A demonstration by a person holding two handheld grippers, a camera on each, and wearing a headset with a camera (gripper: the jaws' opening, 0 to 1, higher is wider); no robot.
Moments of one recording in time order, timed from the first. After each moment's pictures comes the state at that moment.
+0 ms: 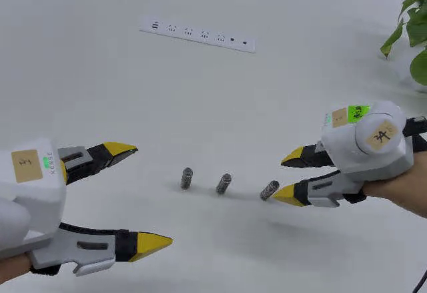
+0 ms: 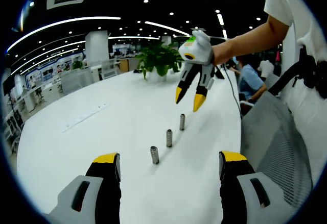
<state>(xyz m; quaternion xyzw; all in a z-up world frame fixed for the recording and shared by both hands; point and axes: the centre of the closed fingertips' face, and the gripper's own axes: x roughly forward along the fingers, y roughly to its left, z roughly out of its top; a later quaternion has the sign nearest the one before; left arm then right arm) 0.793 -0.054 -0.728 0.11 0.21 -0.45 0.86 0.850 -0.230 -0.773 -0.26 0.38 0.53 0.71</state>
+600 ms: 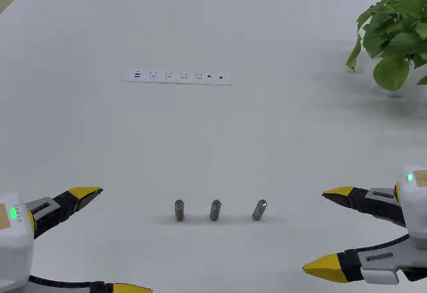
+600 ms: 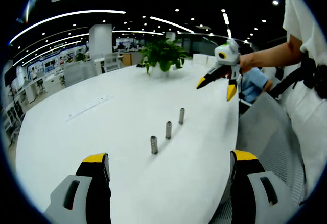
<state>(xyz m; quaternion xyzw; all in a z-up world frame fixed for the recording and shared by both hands) 0.779 -0.038 -0.732 0.09 0.24 -0.44 0.86 0.790 -0.283 -0.759 -0.11 0.32 0.49 0.80</state>
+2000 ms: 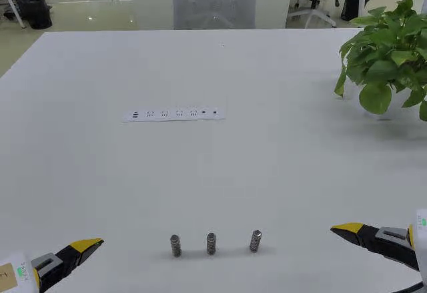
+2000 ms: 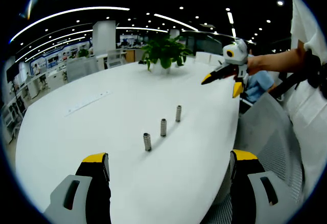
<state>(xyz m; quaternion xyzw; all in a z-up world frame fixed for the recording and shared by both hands) 0.768 -0.046 -0.740 0.09 0.26 -0.43 0.86 0.781 -0.293 -0.749 -0.09 0.29 0.48 0.82</state>
